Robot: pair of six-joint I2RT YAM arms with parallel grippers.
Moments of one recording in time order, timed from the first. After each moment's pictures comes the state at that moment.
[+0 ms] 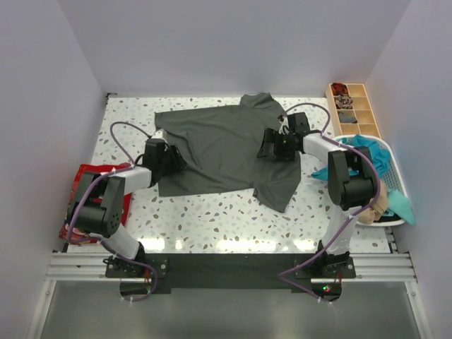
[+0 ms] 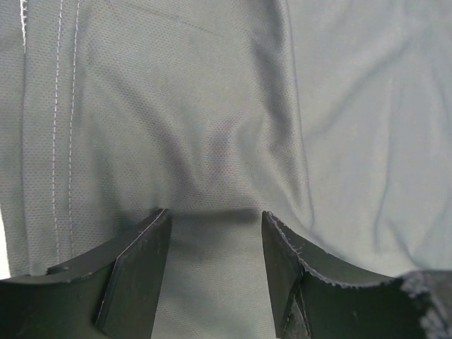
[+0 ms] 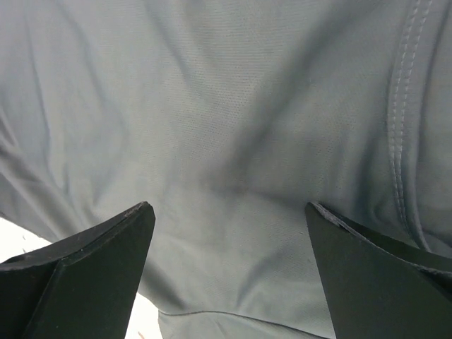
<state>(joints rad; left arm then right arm) -0.19 1.65 0.73 0.19 0.07 -0.54 0.19 1.93 1.26 -0.31 -0.35 0.32</state>
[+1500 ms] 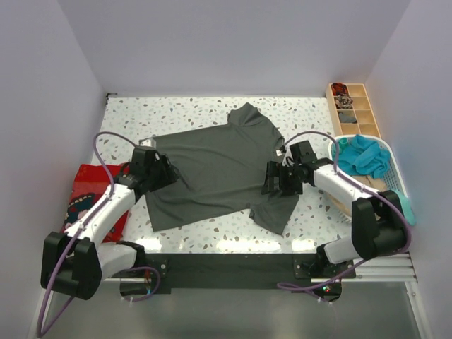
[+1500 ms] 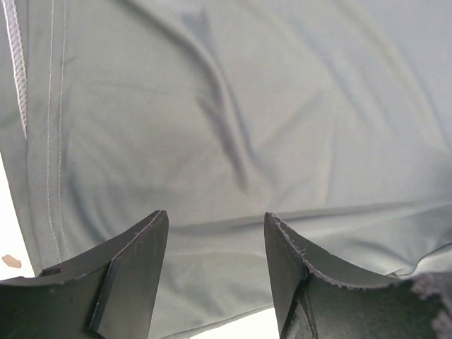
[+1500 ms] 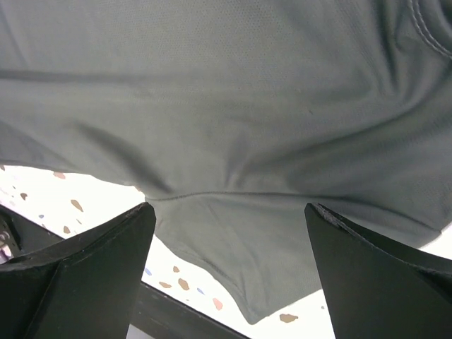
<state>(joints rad) -0.23 1.14 0.69 -0.40 0.01 -0.61 0.30 1.44 0.83 -0.51 -0.32 0.35</state>
